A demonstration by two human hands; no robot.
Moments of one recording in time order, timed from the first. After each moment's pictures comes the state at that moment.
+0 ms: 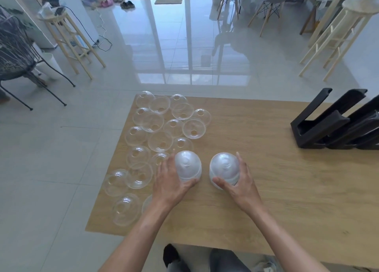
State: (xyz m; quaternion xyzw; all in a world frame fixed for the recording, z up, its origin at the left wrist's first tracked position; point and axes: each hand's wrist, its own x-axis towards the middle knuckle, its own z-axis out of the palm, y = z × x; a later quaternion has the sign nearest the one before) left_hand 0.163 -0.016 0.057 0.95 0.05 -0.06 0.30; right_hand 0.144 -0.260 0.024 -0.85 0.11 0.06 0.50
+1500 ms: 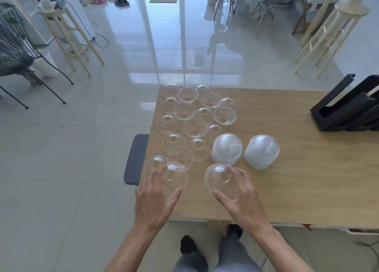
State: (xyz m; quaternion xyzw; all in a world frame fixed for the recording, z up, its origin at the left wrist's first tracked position) left_hand 0.066 0.181 0.052 0.95 0.02 0.02 0.30; right_hand 0.044 -0.086 0.052 -0.91 0.02 -0.03 0.41
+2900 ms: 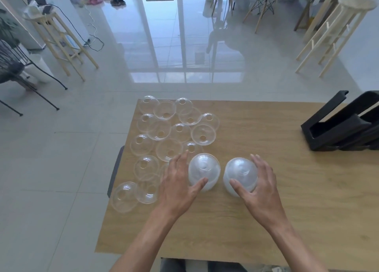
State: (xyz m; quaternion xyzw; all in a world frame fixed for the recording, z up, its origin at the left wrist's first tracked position) left_hand 0.191 0.017 0.066 0.95 -0.03 -0.04 0.31; right_hand 0.144 -0.233 0.057 -0.91 0.10 -0.04 0.41
